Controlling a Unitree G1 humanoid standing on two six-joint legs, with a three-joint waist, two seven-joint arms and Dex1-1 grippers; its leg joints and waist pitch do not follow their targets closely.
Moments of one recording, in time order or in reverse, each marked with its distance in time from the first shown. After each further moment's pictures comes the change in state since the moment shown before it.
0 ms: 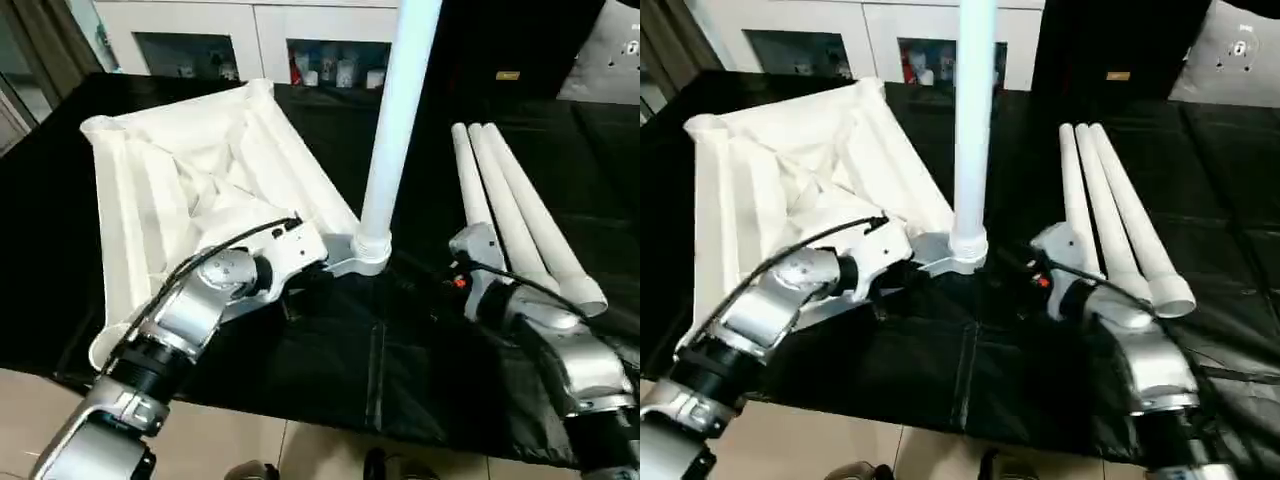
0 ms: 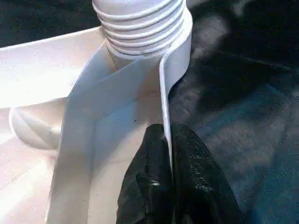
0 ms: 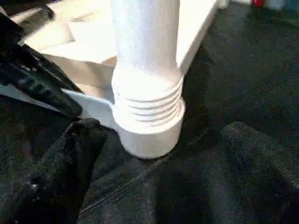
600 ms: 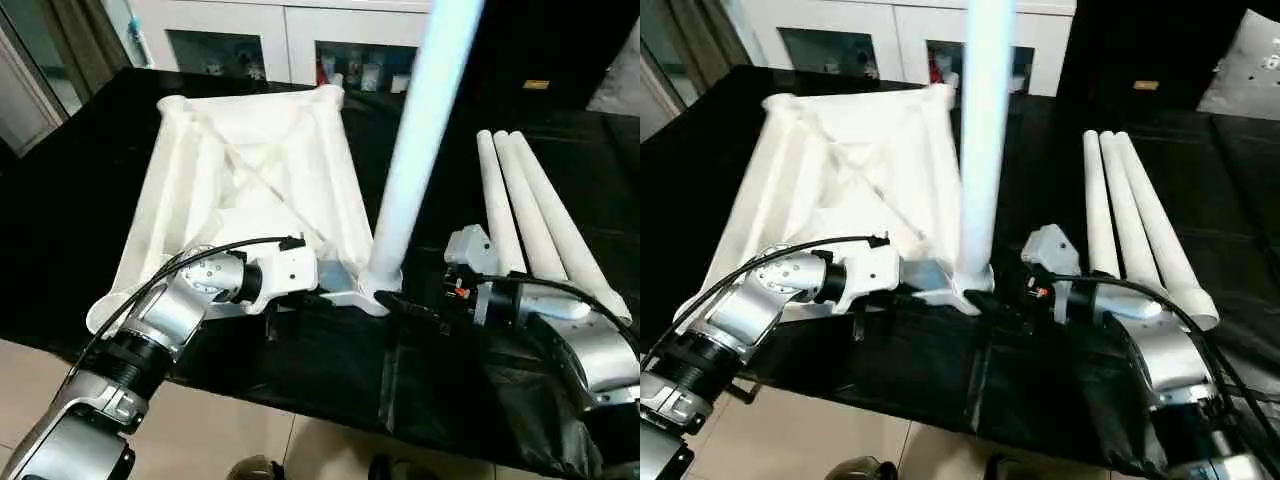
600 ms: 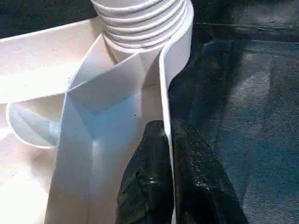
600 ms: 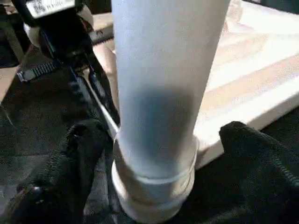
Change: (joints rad) left arm -0.020 0.076 -0.066 0.066 -0.024 -0.249 -0.239; right arm -0.044 -0.077 0.082 -0.022 -0.001 -0.051 0.240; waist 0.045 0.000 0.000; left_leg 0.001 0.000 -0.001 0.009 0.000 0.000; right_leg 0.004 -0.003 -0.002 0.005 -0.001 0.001
